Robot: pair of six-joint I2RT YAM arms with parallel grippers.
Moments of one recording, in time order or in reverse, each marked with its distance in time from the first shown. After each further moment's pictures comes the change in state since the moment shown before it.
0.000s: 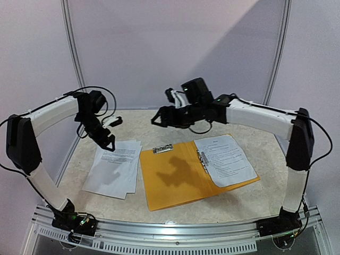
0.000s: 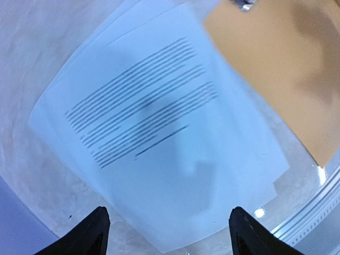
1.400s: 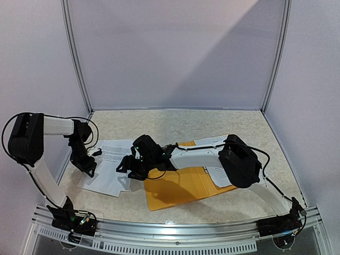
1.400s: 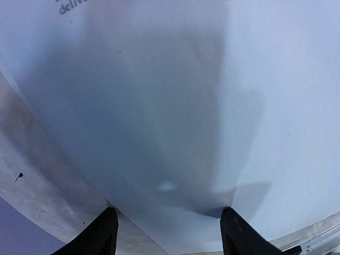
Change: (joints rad) left arm 0.298 0.101 -0.402 0.185 -0.208 0.032; right arm 0.273 0.637 0.301 0.281 -0.068 0.626
